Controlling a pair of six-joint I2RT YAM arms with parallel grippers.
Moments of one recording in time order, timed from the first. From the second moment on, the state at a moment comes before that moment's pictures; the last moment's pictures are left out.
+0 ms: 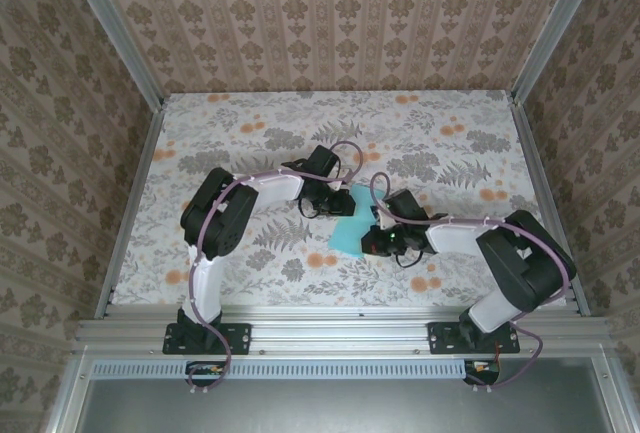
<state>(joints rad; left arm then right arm) -0.70 2.08 1.32 -0.38 0.51 -0.42 0.52 1.55 0.58 -0.07 -0.49 0.60</state>
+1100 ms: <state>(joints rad) -0.70 2.08 1.32 -0.37 0.51 -0.41 0.54 1.60 0.54 0.10 -0.54 0.73</state>
